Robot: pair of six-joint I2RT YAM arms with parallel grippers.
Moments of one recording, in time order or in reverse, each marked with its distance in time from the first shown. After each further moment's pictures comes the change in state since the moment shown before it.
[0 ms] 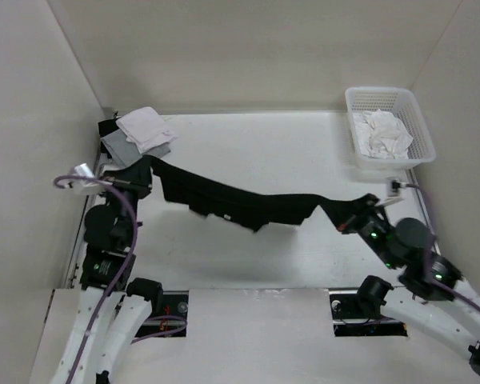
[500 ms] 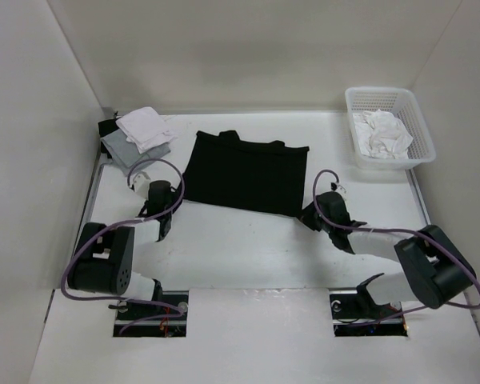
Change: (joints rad) left arm 0.079 0.947 -0.226 0.466 0.005 -0.098; right arm -0.341 0.930 -0.251 0.630 -0.237 0.113
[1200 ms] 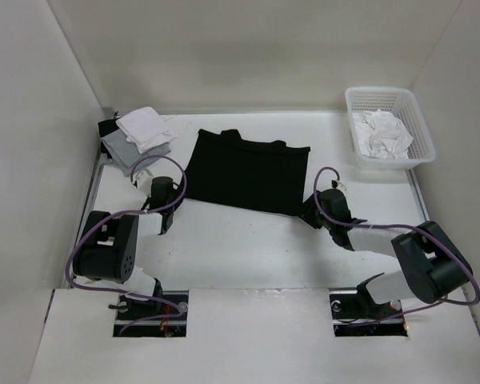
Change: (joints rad) left arm -0.003 0.055 0.051 -0.017 -0.003 0.029; right arm -0.035 0.011 0.008 0.015 -0.025 -0.021
